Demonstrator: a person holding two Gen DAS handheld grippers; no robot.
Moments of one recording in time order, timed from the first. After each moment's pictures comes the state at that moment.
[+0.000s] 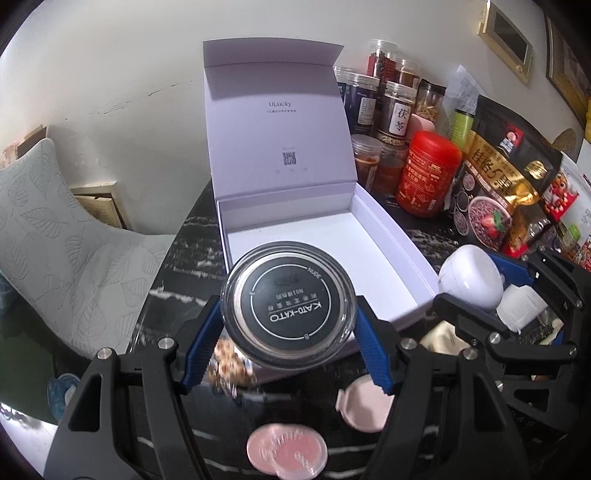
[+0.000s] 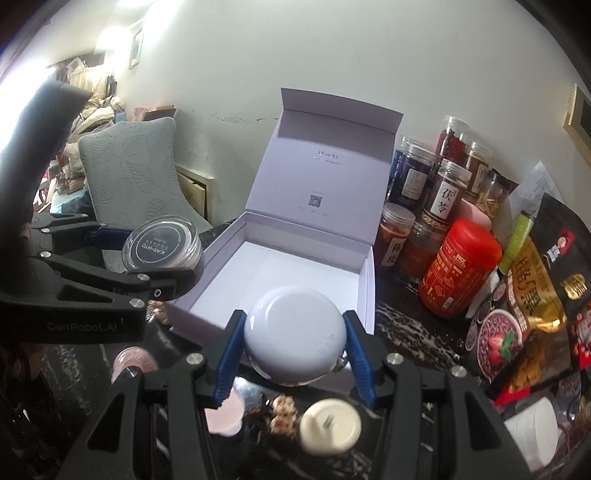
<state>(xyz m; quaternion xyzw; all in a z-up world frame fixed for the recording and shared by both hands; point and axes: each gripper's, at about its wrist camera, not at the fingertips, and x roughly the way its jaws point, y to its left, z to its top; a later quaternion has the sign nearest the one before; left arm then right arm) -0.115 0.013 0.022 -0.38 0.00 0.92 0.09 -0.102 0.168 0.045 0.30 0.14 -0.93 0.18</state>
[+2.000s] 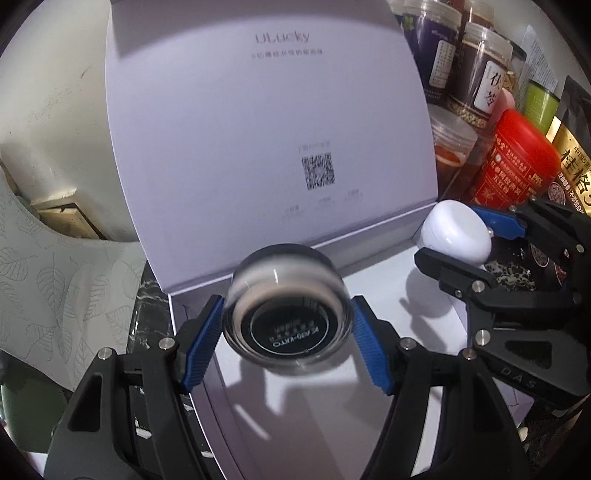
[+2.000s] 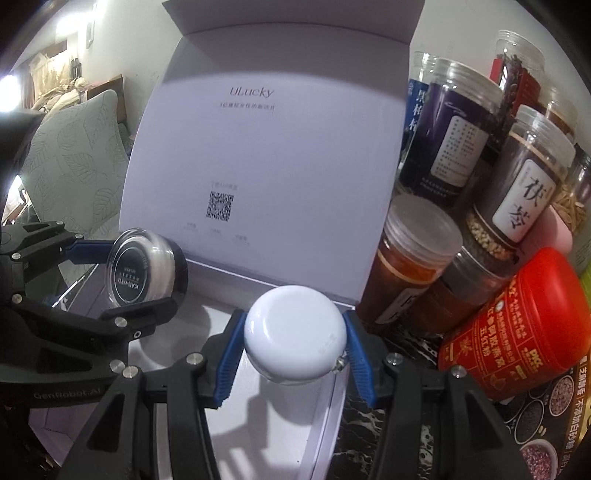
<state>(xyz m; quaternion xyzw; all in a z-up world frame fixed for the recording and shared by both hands) -0.314 0.039 -0.031 -0.48 0.05 0.87 0.09 -0.337 0.171 -0.011 0.40 0.14 -0.89 0.17</state>
